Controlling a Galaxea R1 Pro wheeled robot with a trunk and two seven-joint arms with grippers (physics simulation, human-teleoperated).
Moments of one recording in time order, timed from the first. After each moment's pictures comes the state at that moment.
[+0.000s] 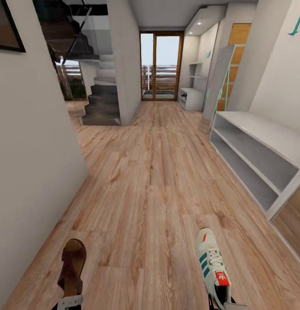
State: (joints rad) left arm -0.20 0.05 0.39 -0.41 -0.12 -0.50 -0.25; right arm -0.14 -0.04 0.10 -0.44 -0.05 -0.64 -0.20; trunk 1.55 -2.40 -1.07
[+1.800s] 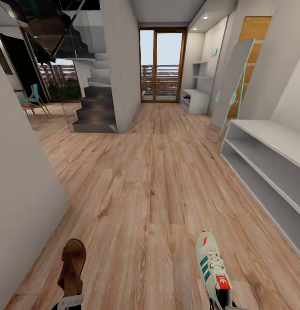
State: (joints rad) left arm -0.20 0.05 0.39 -0.41 -0.12 -0.50 -0.25; right arm -0.14 -0.05 0.10 -0.41 -0.05 -0.64 -0.20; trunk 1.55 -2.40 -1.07
